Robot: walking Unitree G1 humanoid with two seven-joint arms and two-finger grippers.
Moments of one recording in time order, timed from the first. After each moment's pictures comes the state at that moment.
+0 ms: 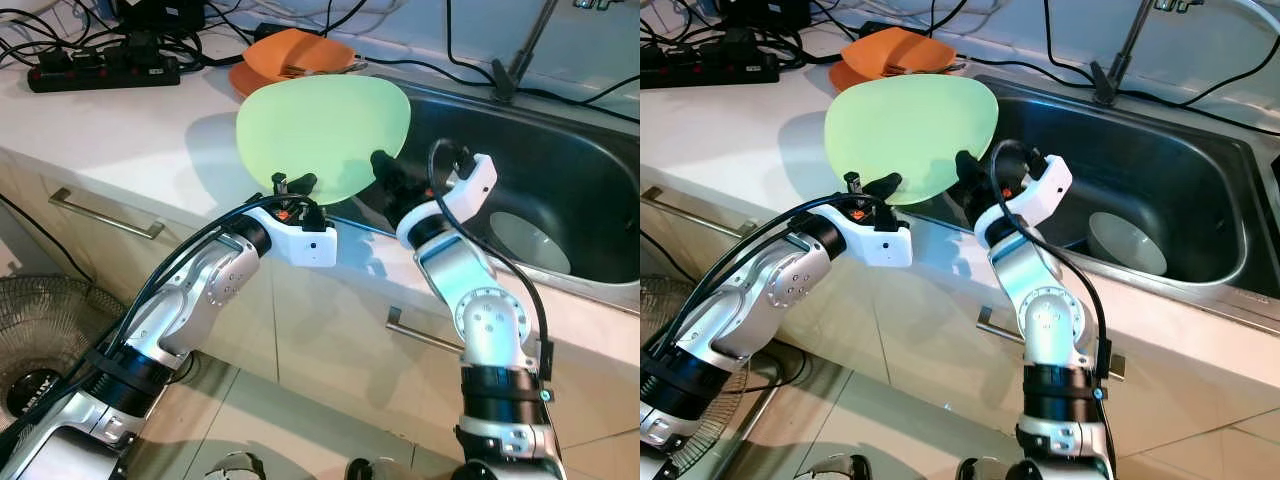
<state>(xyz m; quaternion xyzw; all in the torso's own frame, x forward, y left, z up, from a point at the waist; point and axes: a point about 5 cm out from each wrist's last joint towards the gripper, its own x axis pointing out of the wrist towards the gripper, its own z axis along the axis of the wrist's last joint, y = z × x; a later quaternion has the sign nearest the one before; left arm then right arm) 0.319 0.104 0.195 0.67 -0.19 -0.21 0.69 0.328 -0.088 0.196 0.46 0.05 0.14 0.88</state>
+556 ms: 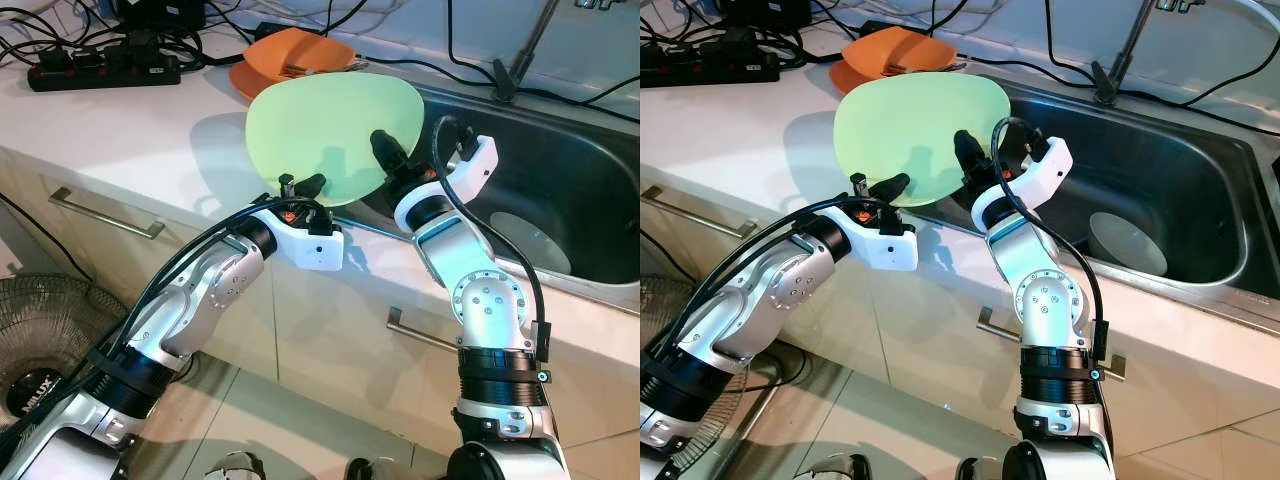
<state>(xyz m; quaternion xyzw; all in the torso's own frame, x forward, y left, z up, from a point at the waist) 0.316 0.098 0.197 0.66 -0.20 -0.22 0.68 0.335 -0.085 0.212 0.47 0.03 0.15 0.87</state>
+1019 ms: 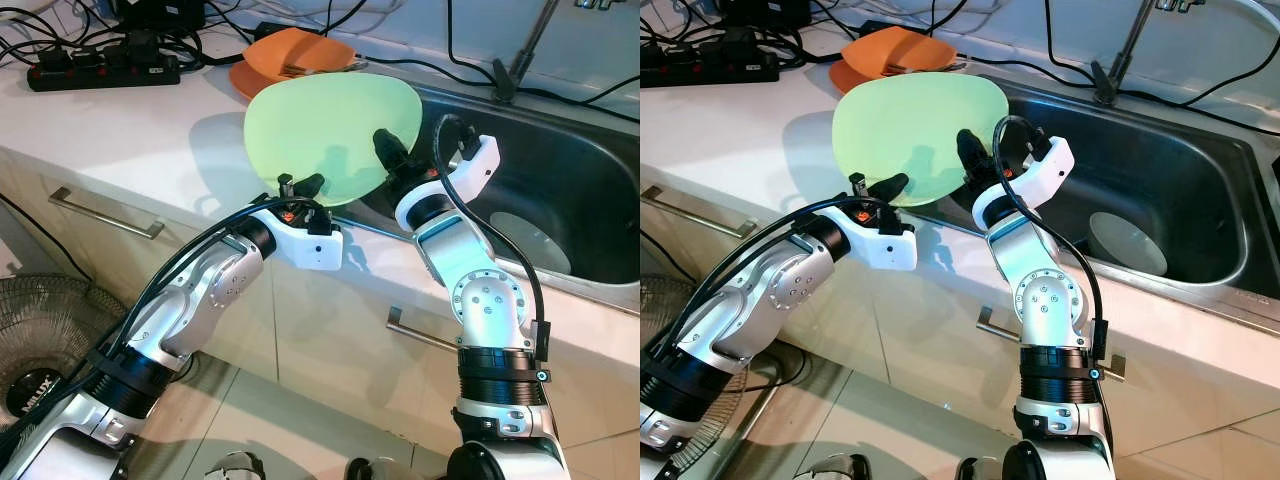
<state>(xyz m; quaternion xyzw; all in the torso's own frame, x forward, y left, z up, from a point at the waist) 0.316 0.099 0.196 0.67 -0.20 -0.22 0.68 0.336 -0.085 0.212 0.48 0.03 0.14 0.87</state>
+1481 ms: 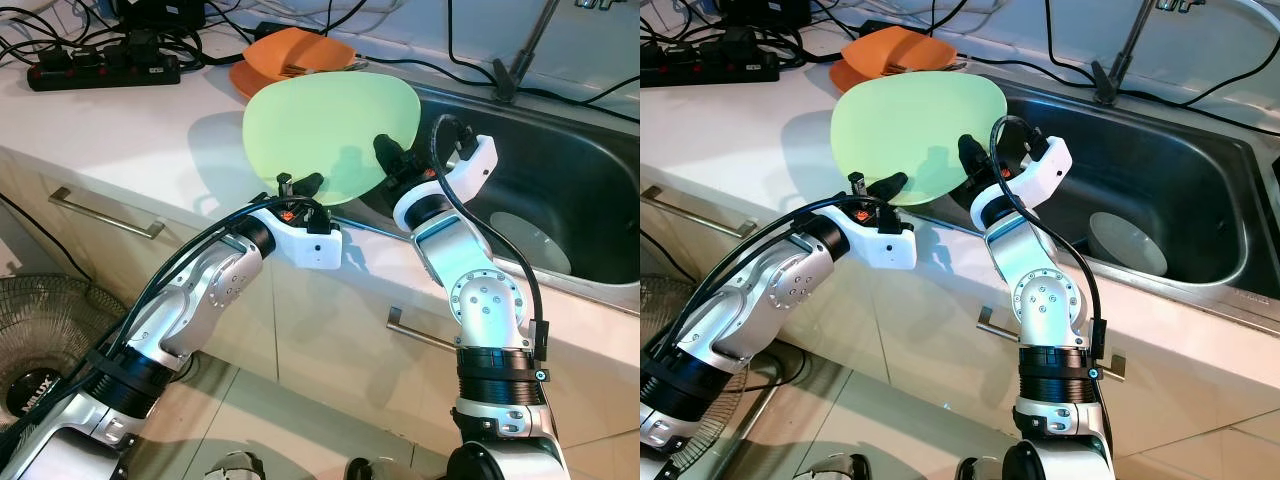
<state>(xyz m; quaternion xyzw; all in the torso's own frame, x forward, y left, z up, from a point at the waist) 0.317 0.100 0.197 0.67 -0.20 -0.22 0.69 0.335 -0.084 0.211 0.47 0.03 0.14 0.87</state>
